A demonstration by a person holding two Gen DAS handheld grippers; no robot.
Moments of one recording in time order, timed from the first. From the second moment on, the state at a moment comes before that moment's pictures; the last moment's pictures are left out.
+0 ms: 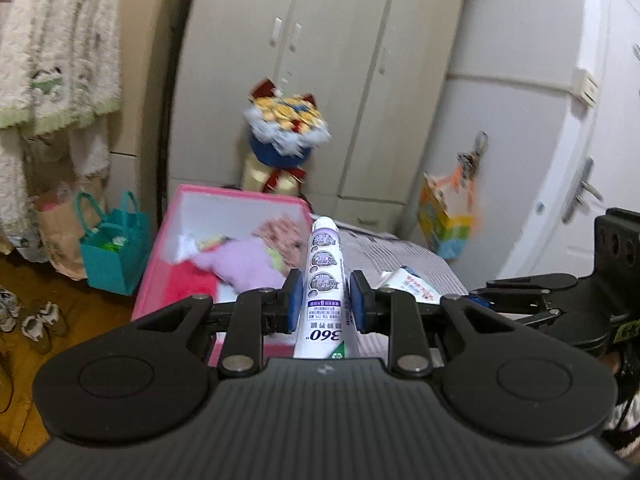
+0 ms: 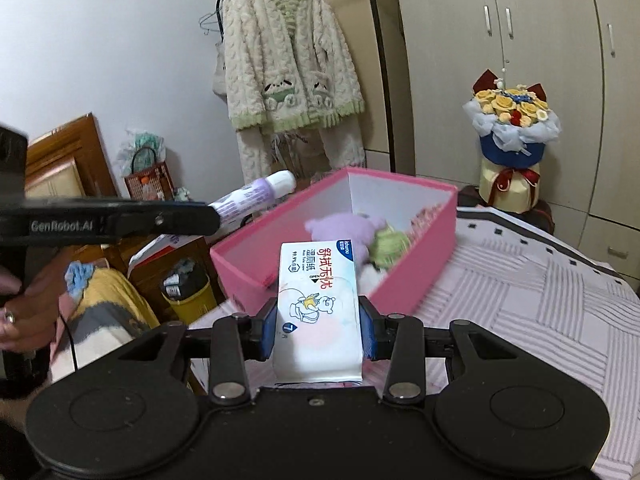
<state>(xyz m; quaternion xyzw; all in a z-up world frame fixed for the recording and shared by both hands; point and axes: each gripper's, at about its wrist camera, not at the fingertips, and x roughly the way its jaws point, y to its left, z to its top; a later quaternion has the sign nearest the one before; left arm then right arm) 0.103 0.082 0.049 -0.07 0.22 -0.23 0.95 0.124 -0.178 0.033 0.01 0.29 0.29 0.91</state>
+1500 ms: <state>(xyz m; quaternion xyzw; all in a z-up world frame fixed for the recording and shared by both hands) 0.256 0.083 -0.019 -0.10 0.32 -0.11 0.93 0.260 -0.136 -0.006 -0.01 0.29 0.25 0.92</state>
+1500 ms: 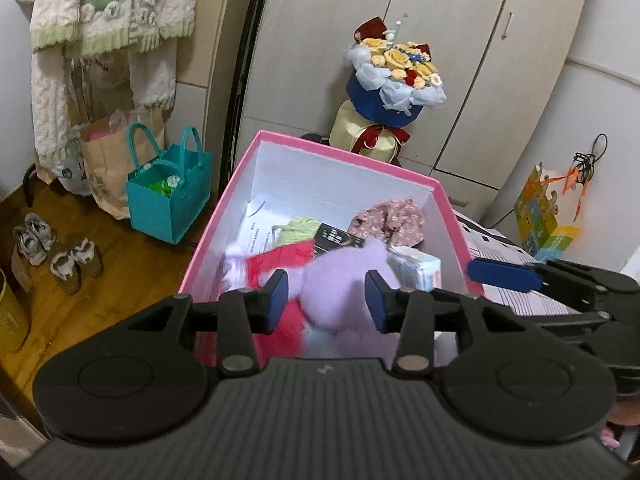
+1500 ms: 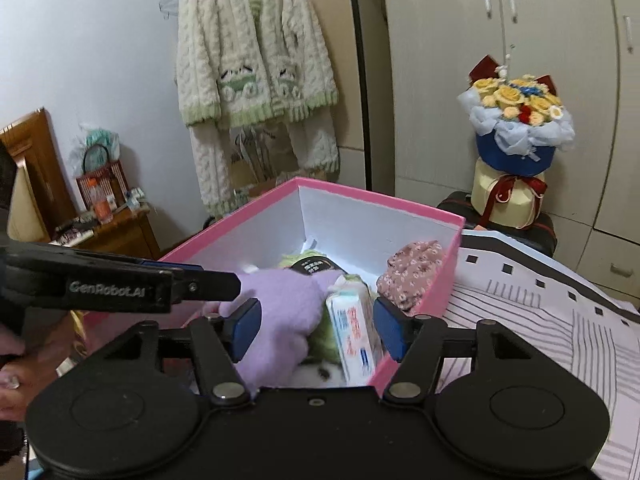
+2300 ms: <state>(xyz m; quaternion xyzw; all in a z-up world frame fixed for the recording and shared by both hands) 0.130 0.052 0.019 -0.04 0.25 -0.13 0.96 0.126 -0.187 0.023 -0.01 0.23 0.18 0.96</state>
